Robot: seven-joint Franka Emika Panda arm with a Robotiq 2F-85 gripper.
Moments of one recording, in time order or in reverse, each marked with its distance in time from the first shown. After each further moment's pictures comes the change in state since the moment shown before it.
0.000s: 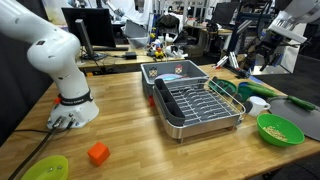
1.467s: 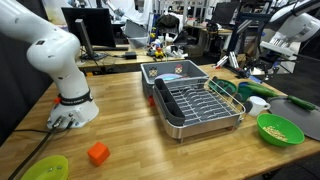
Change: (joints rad) arm -0.071 0.212 -0.018 0.133 0.031 -0.007 0.246
